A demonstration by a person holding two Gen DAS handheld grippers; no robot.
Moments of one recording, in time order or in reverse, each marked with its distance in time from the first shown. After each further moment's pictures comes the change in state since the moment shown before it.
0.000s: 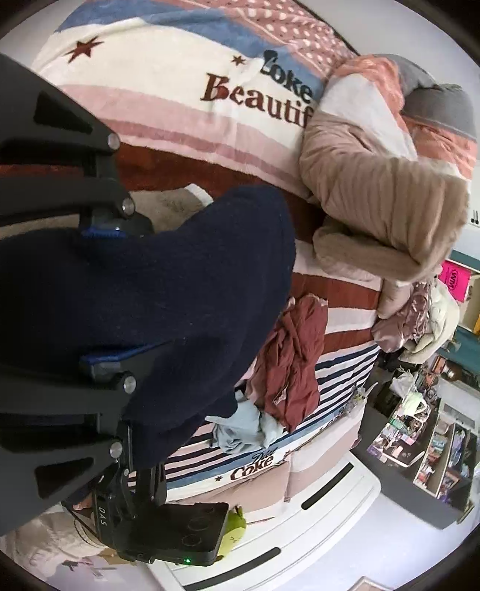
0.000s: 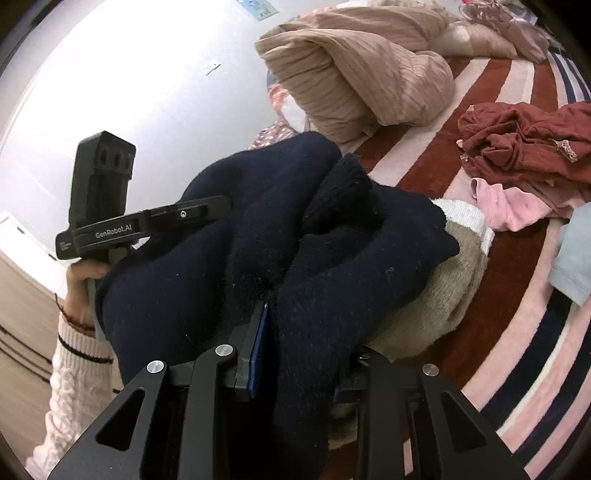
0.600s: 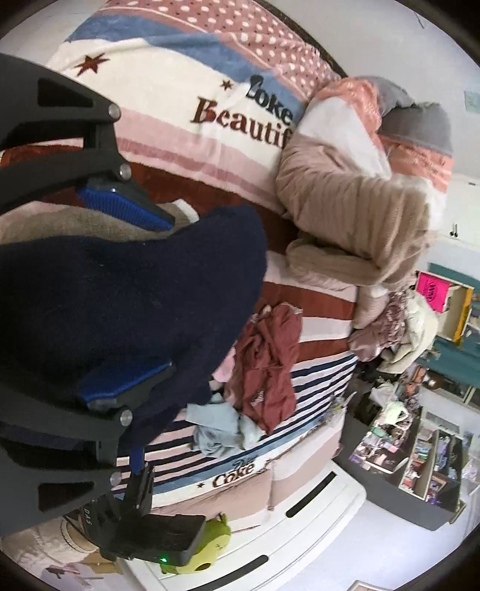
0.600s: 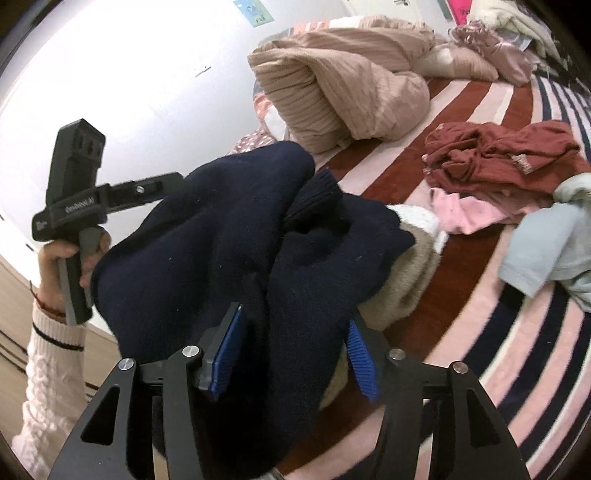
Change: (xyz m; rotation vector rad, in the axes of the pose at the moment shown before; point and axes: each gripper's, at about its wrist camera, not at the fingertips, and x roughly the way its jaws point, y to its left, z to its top) left arm -0.041 -0.022 -0.001 -0.005 -0.108 0.086; right arm -0.047 0.013 -0.028 -0.057 -0.043 -0.127
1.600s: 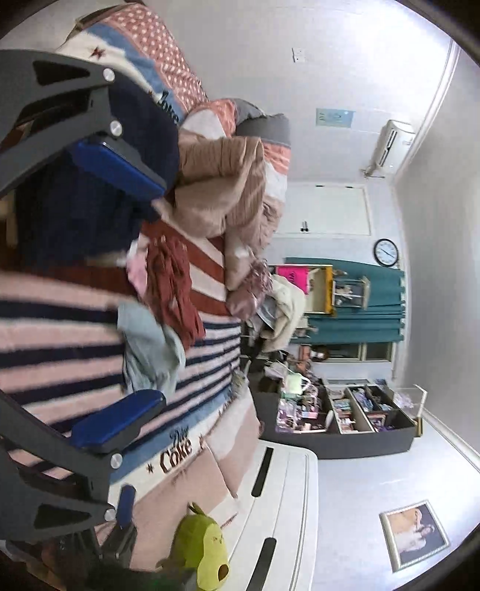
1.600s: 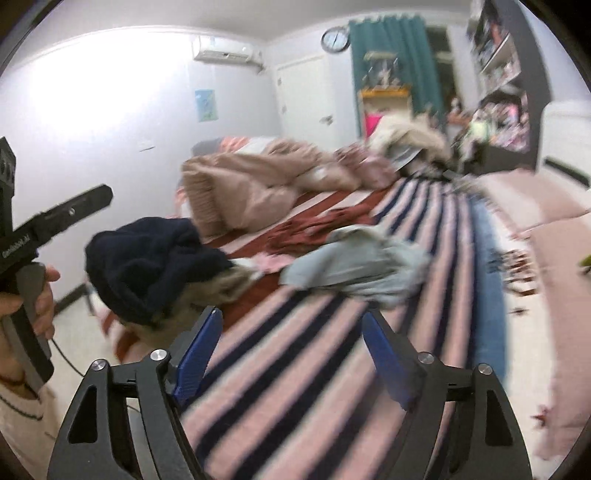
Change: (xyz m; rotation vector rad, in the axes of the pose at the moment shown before) left arm -0.061 -0.301 -0.154 0.197 -0.617 0.164; right arm -0.229 -0.029 -0.173 -0.115 -0.475 -0.486
